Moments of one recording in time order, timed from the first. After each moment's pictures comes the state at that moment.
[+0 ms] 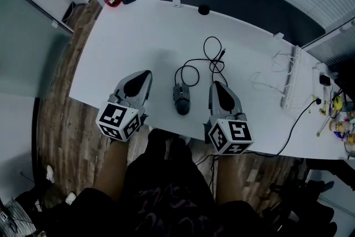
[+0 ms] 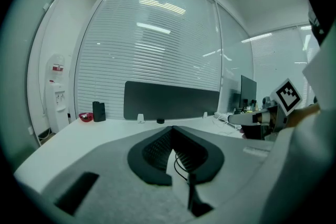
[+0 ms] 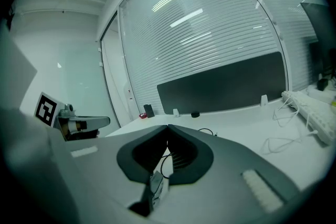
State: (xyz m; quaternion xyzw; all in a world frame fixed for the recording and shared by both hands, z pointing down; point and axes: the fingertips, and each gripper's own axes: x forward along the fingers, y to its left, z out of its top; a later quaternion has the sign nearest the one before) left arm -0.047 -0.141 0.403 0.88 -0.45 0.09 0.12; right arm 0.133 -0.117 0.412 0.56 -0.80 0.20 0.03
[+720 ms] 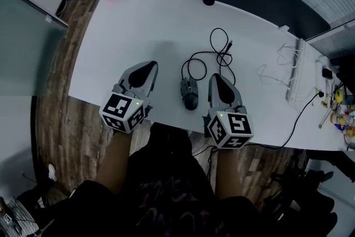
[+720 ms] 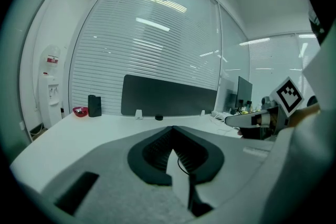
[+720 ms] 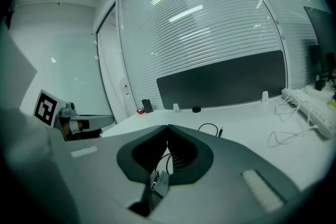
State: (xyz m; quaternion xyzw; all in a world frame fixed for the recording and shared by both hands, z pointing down) left arm -0.063 -0.162 0.421 0.89 -0.42 0.09 0.14; right arm 0.097 -0.130 0.427 0.58 -0.78 0.21 0.05
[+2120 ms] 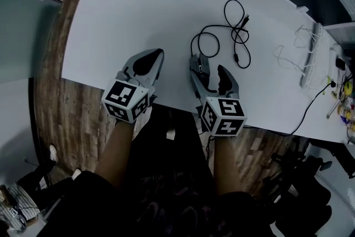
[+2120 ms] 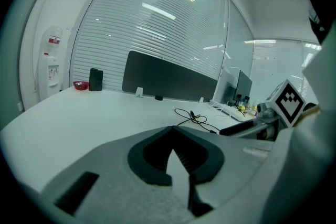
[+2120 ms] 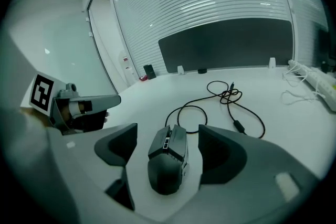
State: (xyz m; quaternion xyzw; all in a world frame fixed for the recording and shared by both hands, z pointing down) left arm -0.072 -0.143 0.502 0.89 -0.40 0.12 0.21; right arm 0.047 -0.101 0.536 0.54 -0.76 0.31 0.17
